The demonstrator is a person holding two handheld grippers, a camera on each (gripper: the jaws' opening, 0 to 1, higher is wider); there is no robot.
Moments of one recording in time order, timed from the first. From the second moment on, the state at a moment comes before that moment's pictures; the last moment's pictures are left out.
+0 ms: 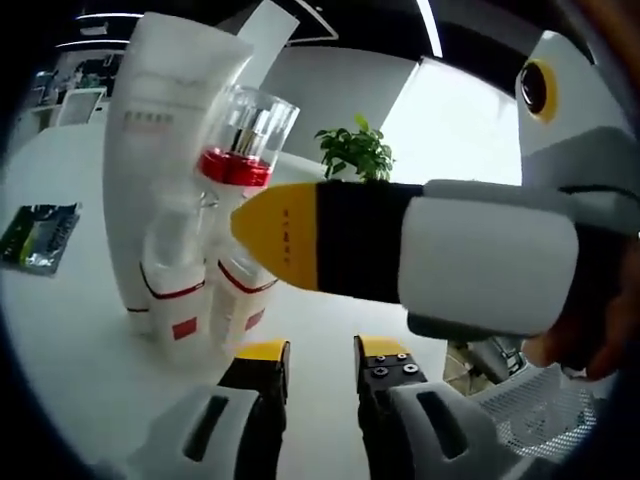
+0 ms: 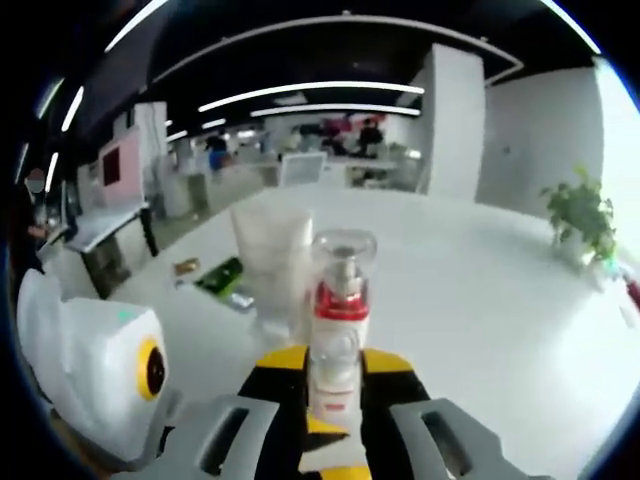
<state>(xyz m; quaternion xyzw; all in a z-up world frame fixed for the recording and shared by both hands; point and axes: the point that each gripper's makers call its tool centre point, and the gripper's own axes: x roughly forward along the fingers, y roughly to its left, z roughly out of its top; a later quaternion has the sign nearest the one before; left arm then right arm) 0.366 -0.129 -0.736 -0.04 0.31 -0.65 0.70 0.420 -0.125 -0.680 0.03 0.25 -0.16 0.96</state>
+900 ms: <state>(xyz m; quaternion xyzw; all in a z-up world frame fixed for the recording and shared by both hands) 0.378 -0.127 -0.735 -0.04 0.31 -0.63 0.71 0.404 -0.129 -0.657 0.07 0.21 -0.15 0.96</state>
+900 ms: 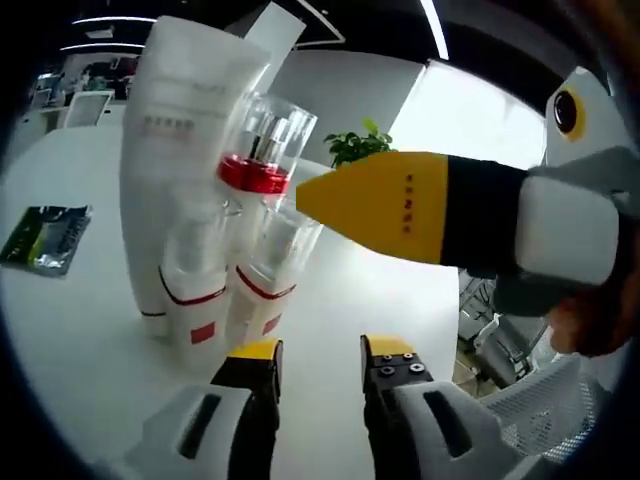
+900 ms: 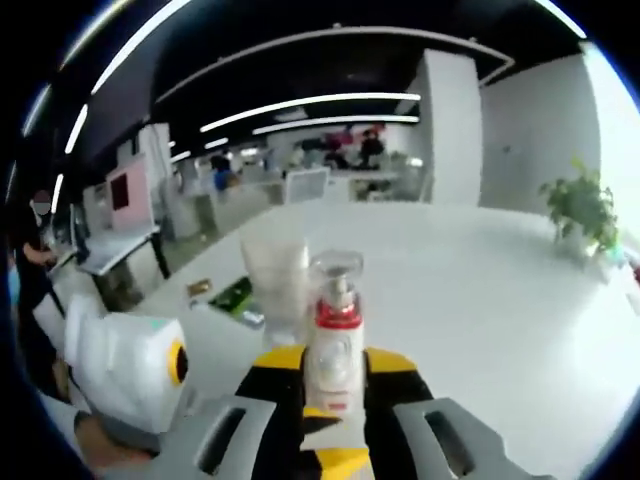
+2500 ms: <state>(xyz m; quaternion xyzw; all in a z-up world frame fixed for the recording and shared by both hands) 0.358 -0.106 -0.678 -0.02 0.26 -0.68 0.68 0.387 -0.111 -0.631 0.10 0.16 -0.04 0.98</state>
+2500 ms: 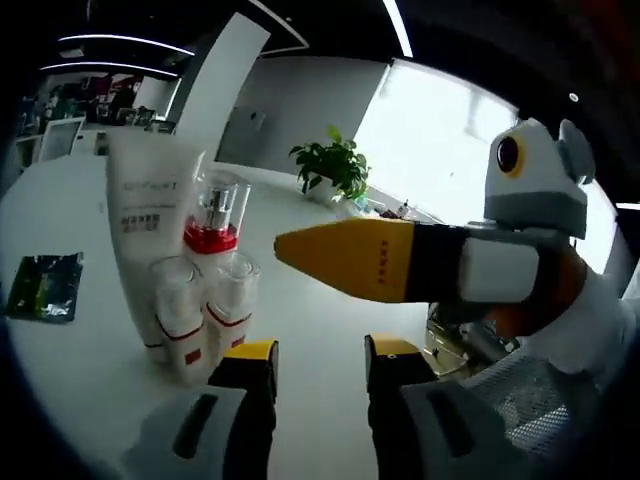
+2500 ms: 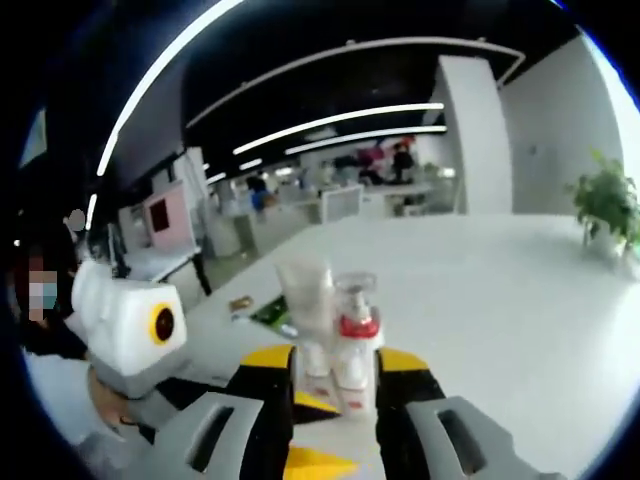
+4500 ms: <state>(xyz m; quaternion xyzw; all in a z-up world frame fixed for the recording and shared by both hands) 0.444 0.067 -0.622 0.03 0.21 -0.61 0.76 0.397 -0.010 -0.611 -0.01 0.20 0.10 0.98</state>
